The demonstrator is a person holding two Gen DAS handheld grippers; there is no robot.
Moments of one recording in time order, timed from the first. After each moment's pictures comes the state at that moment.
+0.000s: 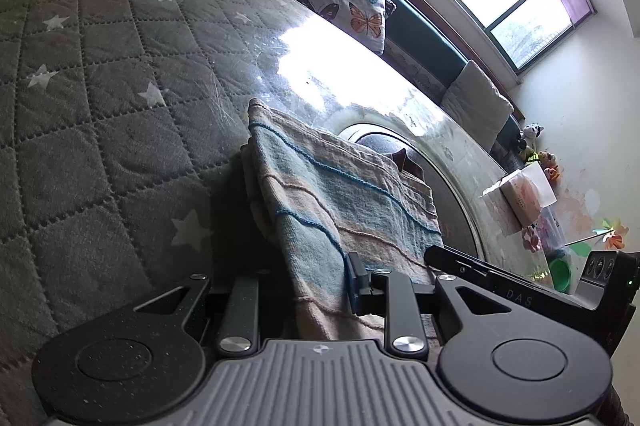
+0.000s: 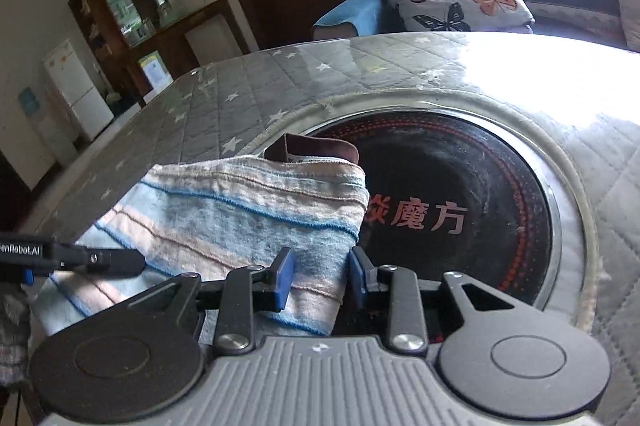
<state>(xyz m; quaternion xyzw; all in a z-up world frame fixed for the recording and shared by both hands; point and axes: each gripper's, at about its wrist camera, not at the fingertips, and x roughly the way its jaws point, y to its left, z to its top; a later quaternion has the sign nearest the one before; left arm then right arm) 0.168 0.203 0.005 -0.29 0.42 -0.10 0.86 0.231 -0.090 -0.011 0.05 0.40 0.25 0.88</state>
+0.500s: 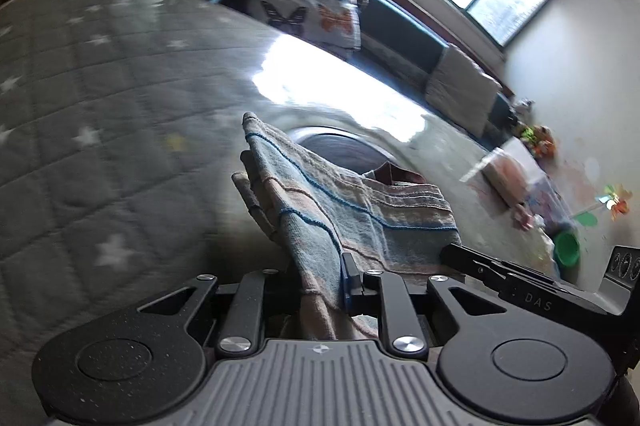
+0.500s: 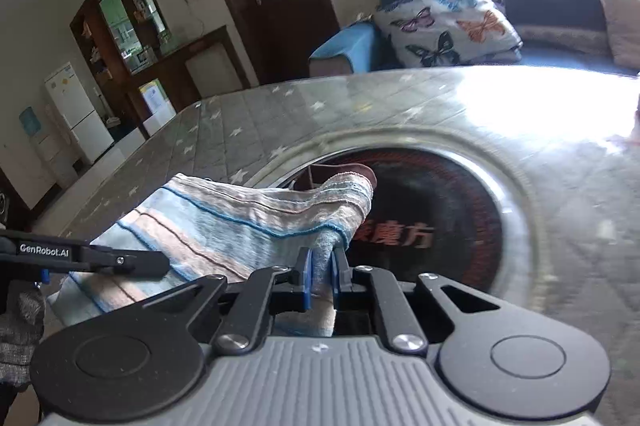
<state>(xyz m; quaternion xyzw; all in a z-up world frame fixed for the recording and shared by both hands) 0.173 0.136 0.044 -0.23 0.41 -0.13 0.88 0.200 -0.124 0.023 0.07 0.36 0.24 0.90</state>
